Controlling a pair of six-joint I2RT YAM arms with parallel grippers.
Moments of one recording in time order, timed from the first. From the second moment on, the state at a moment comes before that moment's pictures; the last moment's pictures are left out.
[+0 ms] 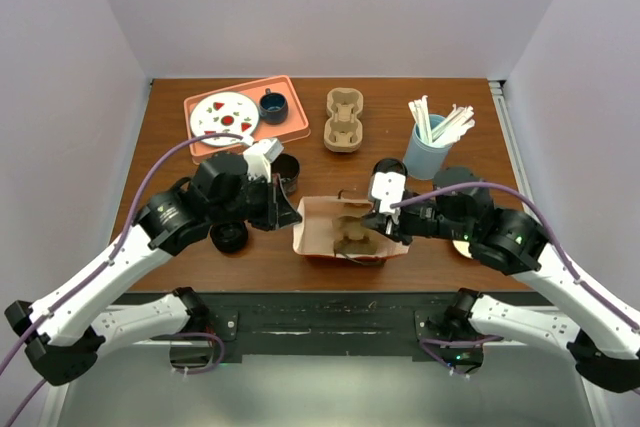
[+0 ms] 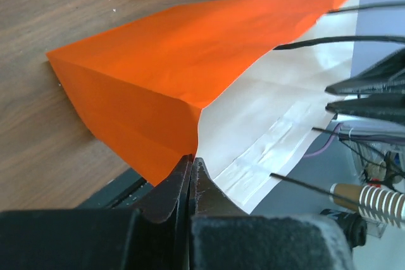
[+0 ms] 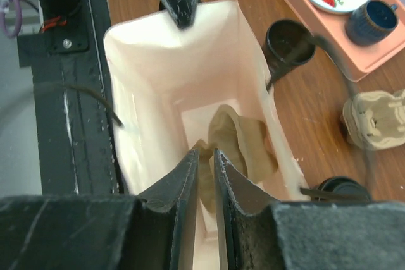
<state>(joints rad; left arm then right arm) -0.80 1.00 1.16 -0.75 0.19 -0.67 0.89 0.85 1.12 -0.69 -0.29 -0.32</state>
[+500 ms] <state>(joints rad) -0.81 0.92 1.08 -0.66 0.20 -0.59 1.21 1.08 1.30 -0.78 -0.04 -0.35</state>
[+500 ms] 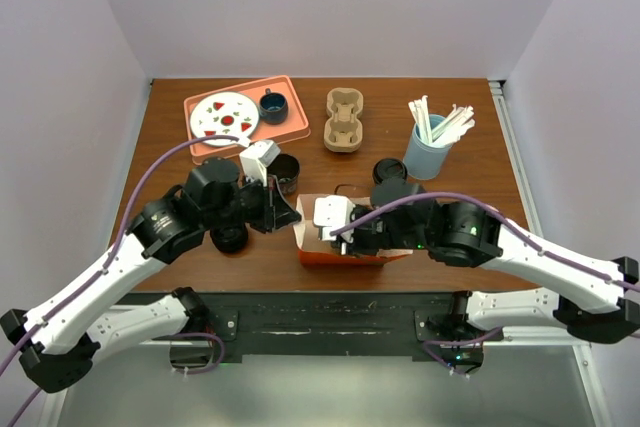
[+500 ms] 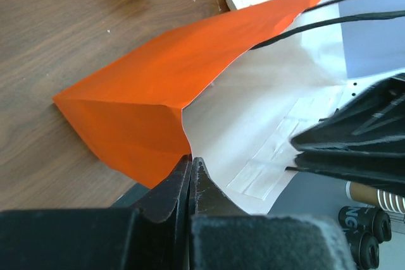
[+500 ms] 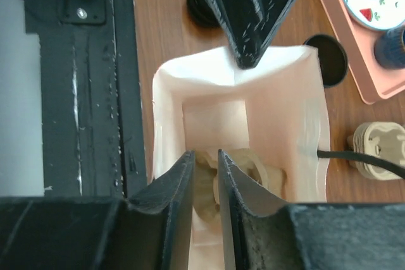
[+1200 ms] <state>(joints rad) -0.81 0.84 1.03 -0.64 0.21 -0.56 1.22 1.13 1.22 -0.82 0.18 -0.52</state>
